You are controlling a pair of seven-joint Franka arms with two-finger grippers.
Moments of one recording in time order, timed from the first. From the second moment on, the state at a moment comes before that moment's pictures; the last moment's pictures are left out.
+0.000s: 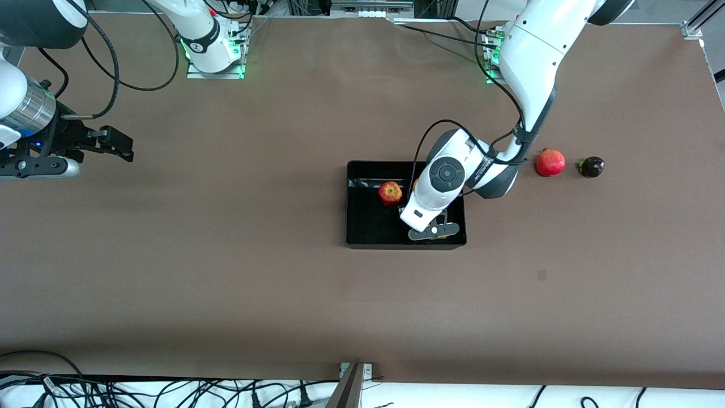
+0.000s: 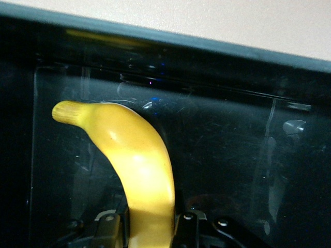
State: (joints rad) left arm -0.36 0.71 -0.21 -1.65 0.07 2.32 -0.76; right arm 0.28 0.11 -0.20 -1.54 -0.02 1.61 0.03
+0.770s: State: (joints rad) left arm -0.21 0.51 -0.28 -1.56 0.07 1.90 -0.75; right arm 0.28 0.11 -0.20 -1.54 -0.02 1.61 0.03
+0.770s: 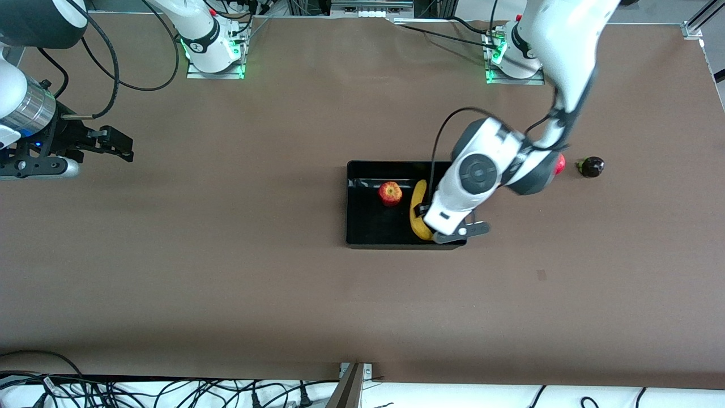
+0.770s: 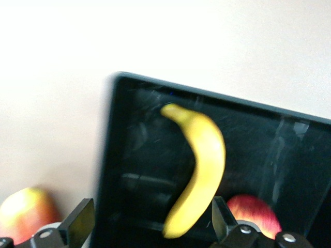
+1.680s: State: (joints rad) left arm 0.09 0.08 -0.11 -1.46 0.04 1.43 0.01; right arm 0.28 0.11 -0.20 -1.54 -0.02 1.61 0.03
